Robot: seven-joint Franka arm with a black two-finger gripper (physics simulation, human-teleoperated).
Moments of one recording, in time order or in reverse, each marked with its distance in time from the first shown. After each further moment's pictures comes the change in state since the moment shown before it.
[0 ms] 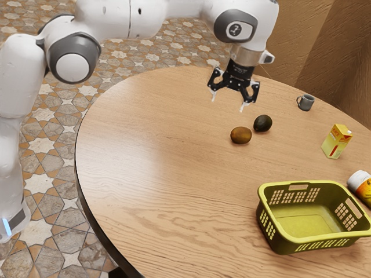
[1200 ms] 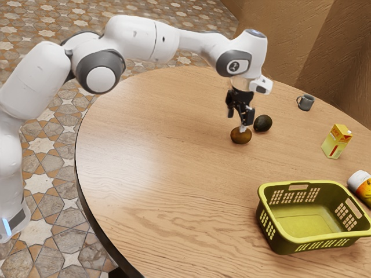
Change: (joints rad) arm 0.161 0.235 -0.089 0.010 -0.008 0.355 0.978
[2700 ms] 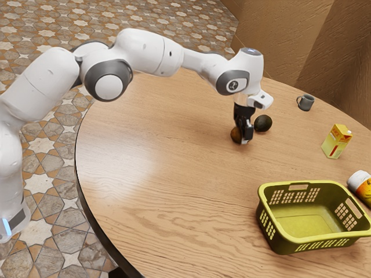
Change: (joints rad) arm 0.017 0.104 -0.021 0.000 -0.032 0.185 0.222
